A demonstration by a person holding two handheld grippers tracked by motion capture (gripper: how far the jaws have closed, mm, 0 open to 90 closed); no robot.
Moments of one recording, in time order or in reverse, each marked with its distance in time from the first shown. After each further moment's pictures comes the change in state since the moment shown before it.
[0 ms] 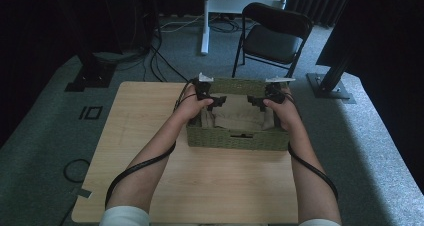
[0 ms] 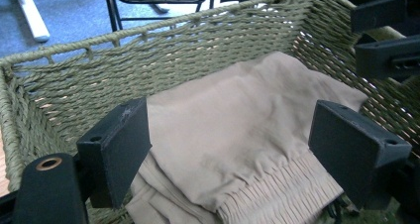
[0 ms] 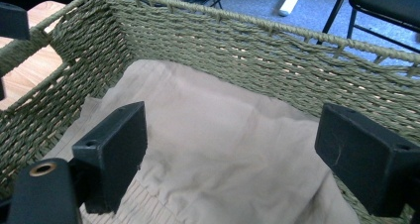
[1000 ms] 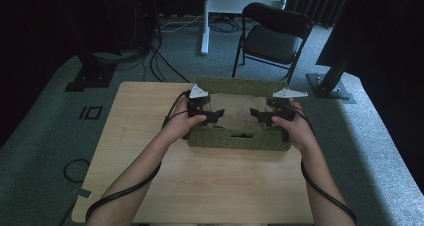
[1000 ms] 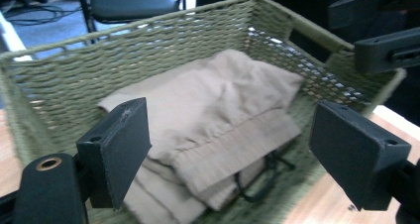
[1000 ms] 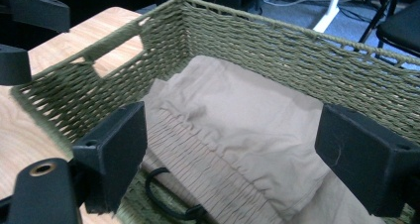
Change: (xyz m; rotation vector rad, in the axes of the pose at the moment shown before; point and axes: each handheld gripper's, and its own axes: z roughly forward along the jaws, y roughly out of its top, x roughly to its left) left arm -0.037 -0.032 -0.064 -0.078 -0.087 0.066; right arm 0.033 -0.031 -0.068 -0.093 0.107 -0.100
